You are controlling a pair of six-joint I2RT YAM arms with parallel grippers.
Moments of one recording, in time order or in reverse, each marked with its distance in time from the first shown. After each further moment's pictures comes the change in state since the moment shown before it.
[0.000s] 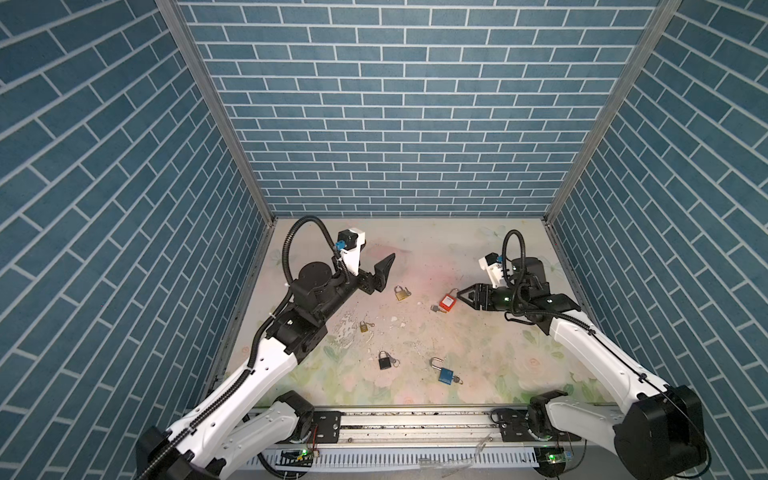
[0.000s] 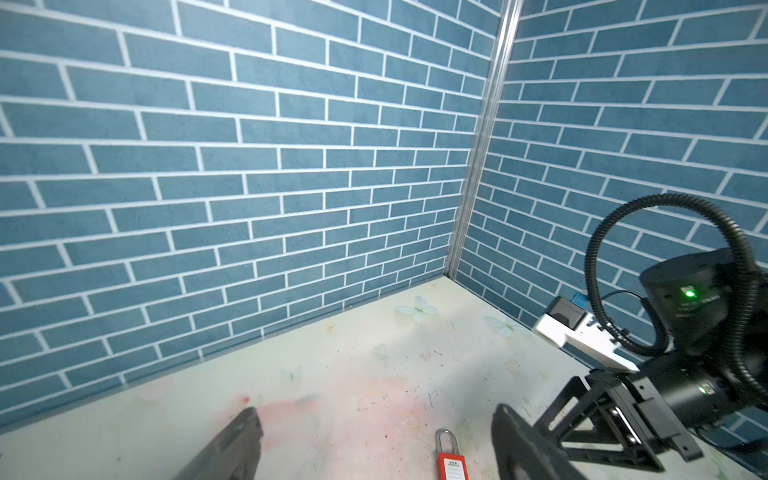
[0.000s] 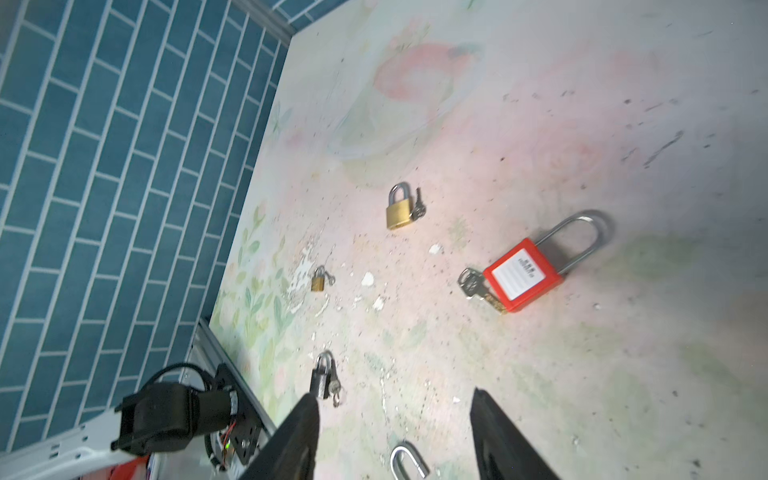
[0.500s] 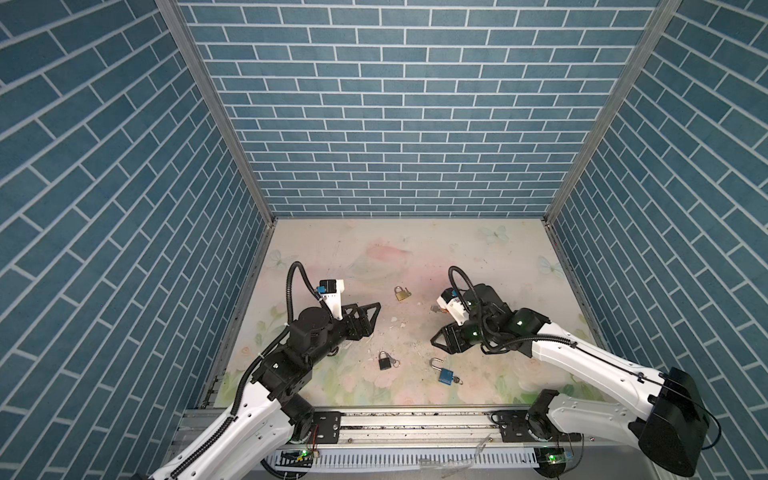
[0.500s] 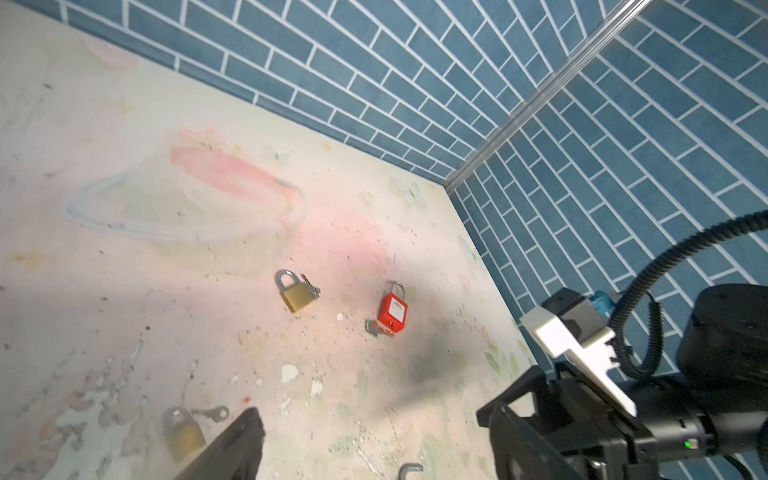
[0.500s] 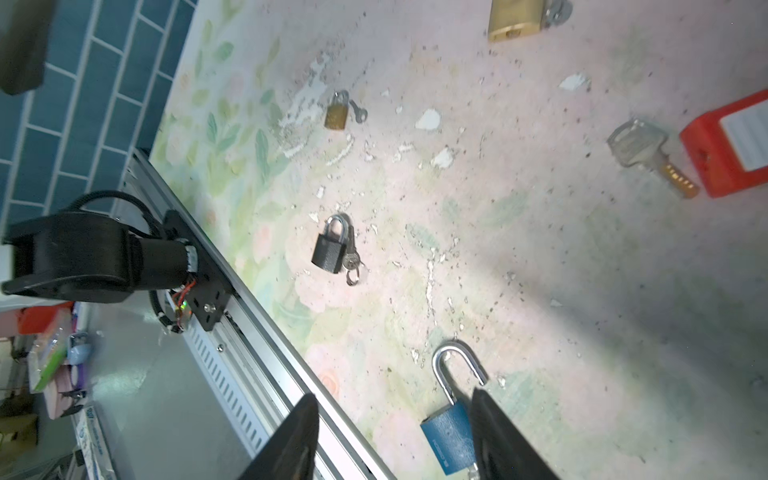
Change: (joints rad) left arm -0.104 -0.312 -0.314 -0.309 -0.034 -0.564; right arm 0.460 0.037 -0.017 -0.148 0.255 0.019
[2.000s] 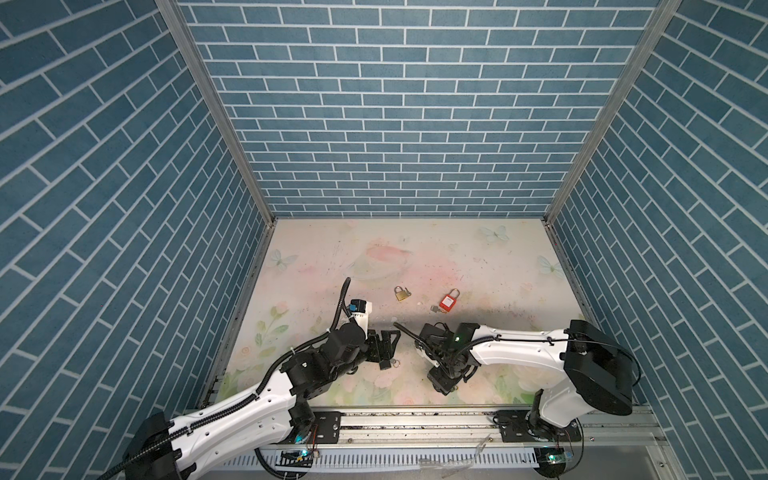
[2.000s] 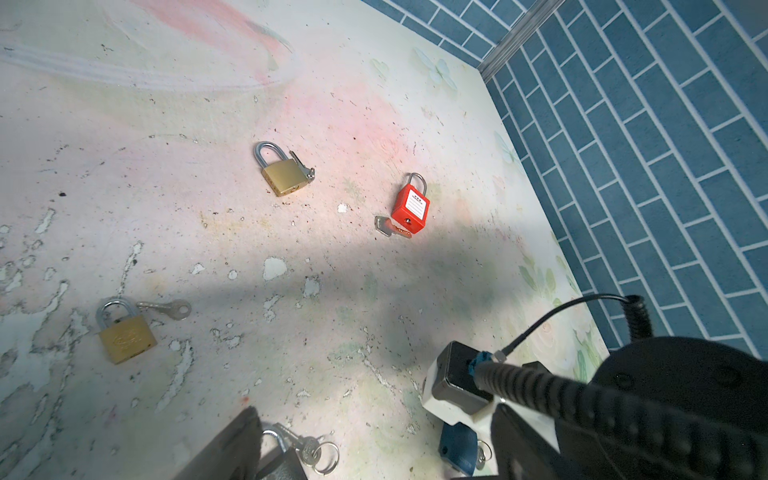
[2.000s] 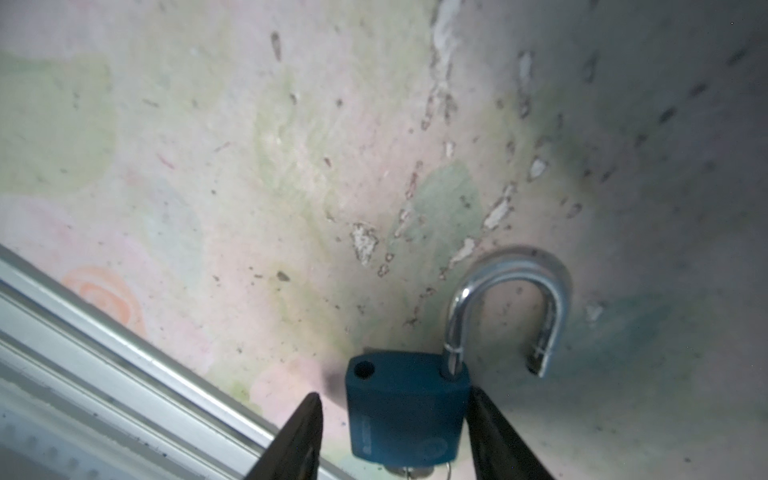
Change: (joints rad) left arm -0.268 0.170 -0.085 0.061 -0.156 -0.089; right arm 0.314 0.404 0.067 -0.207 0.225 -0.050
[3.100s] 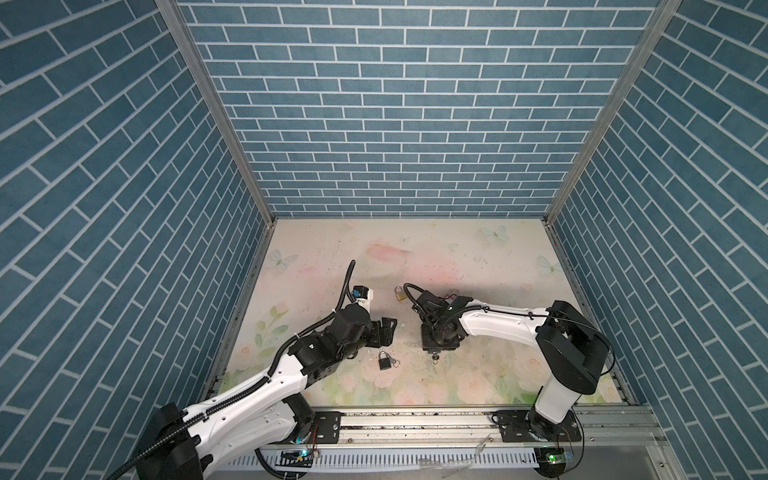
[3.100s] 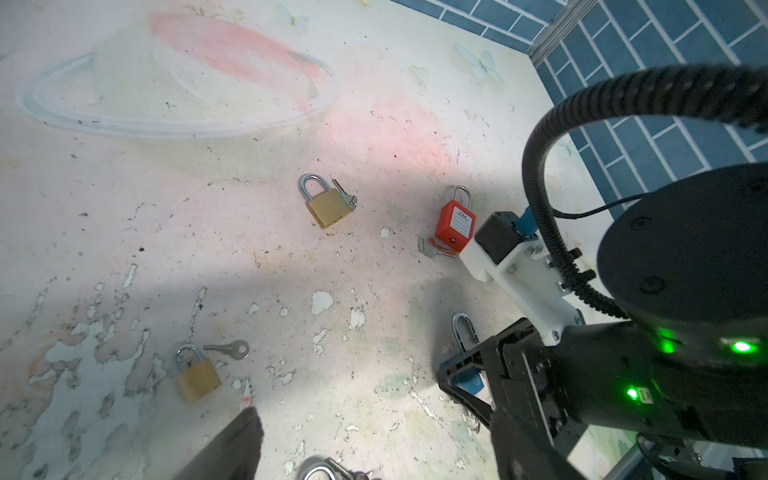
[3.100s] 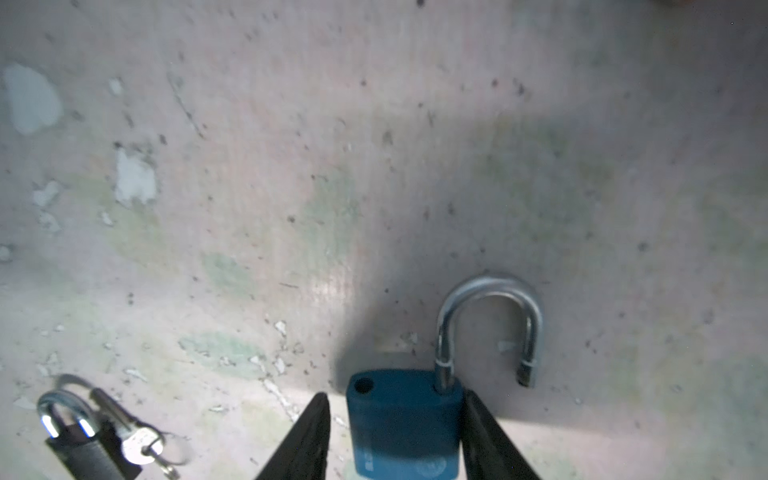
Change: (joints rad) left arm 0.133 0.167 0.169 -0.103 0.033 0.162; right arm -0.195 0.144 0.177 0.129 0.094 0.521
